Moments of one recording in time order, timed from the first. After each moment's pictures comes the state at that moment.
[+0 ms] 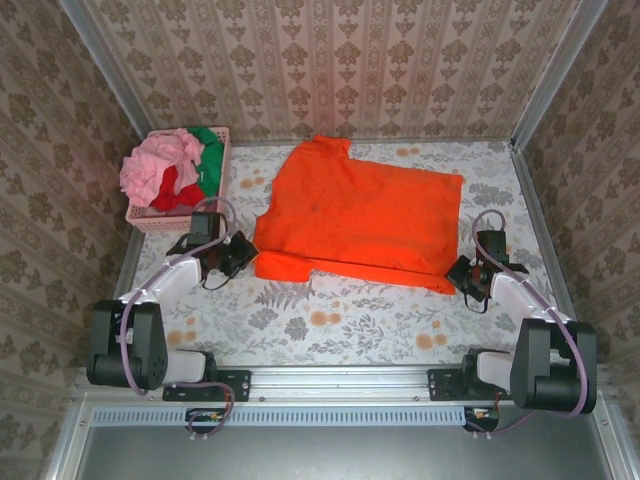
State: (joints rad) left arm -0.16 1.33 0.68 -0.32 0.44 -0.83; right arm -0.16 1.21 0.52 -0.44 -0.13 0.59
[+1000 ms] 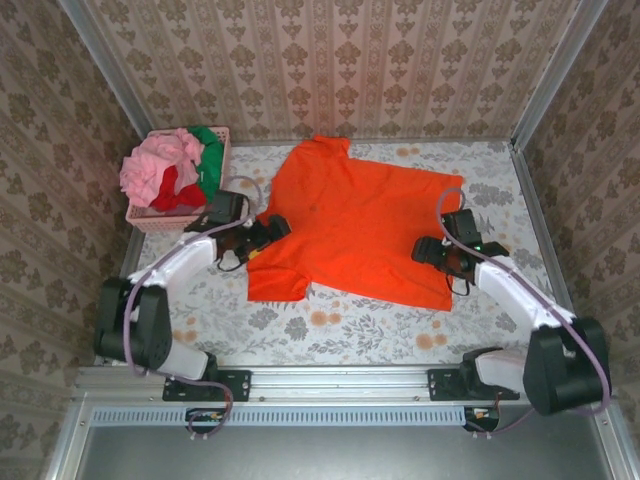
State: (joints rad) left arm -0.32 1.51 0.91 -0.38 0.38 -0.69; right arm 0.15 1.27 0.73 -0.50 0.02 0.53
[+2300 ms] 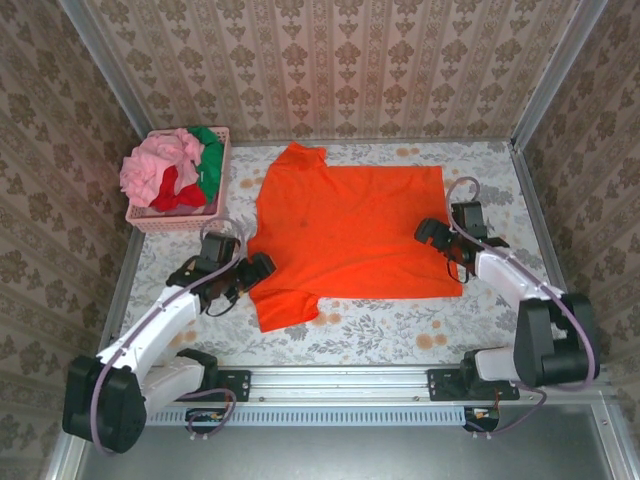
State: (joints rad) left arm -0.37 1.01 0.56 -0.52 0.22 -0.87; right arm 0.05 1.30 0.69 -0.27 0.00 0.58
